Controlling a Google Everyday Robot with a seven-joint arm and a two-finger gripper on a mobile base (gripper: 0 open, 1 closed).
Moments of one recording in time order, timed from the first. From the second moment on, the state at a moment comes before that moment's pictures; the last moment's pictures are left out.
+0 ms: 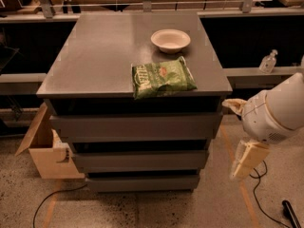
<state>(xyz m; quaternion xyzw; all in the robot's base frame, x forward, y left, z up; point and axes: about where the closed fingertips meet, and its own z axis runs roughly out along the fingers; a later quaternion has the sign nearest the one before) 0.423 -0.185 0.828 -0.66 0.72 0.04 0.21</state>
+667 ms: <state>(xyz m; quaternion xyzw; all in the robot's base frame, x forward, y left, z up) 0.437 -0.187 0.751 -0.69 0.70 0.06 0.19</state>
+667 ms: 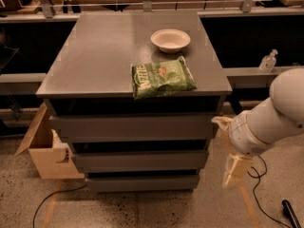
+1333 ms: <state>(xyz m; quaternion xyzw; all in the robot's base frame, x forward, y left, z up) 0.446 -0.185 0.704 -0.68 0.71 0.06 0.18</state>
